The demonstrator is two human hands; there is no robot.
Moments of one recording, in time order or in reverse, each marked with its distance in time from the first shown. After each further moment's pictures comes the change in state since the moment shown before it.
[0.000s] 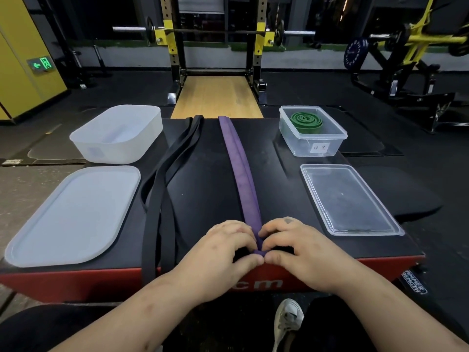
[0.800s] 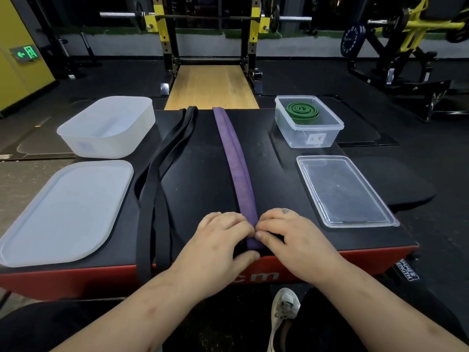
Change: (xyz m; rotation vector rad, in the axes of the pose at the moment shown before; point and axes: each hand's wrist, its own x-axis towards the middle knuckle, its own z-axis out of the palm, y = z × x) left_hand 0.003 -0.001 0.008 0.161 0.062 0.025; right_hand 0.007 -0.009 0.014 -0.048 0.187 0.073
